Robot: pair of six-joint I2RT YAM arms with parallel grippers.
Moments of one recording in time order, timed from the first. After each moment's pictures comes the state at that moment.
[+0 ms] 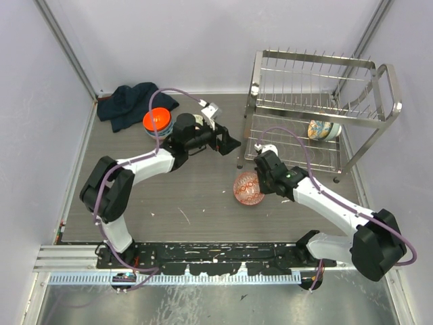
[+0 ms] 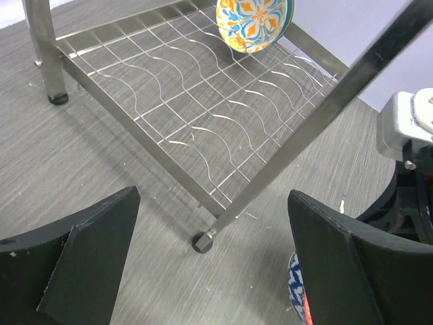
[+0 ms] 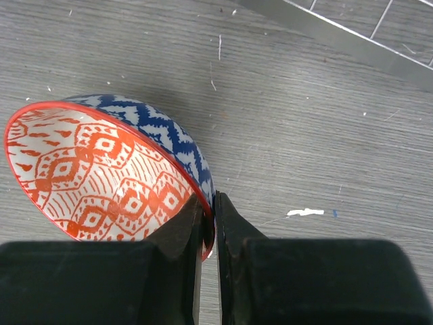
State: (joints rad) left arm -0.61 1.79 1.12 0.53 0.47 -0.22; right arm 0.62 1.18 0.76 -0.58 0.27 0.36
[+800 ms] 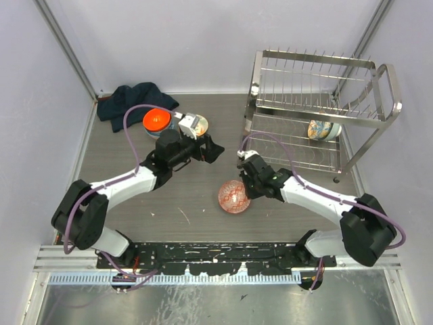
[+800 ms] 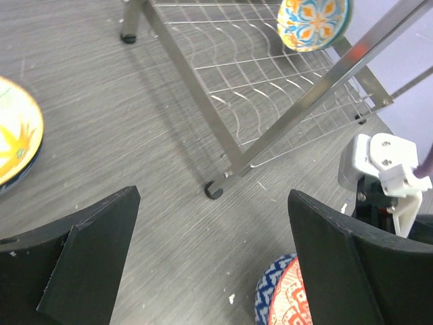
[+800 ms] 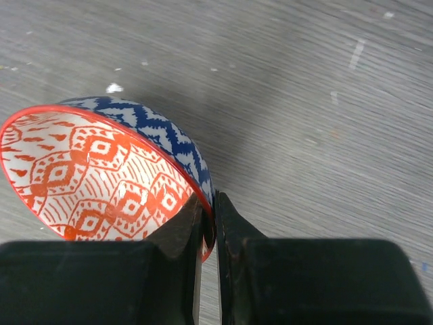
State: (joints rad) left arm -0.61 1.50 0.84 0.48 0.23 -0.35; right arm 0.70 1.29 0.74 -0.45 0.12 0.35
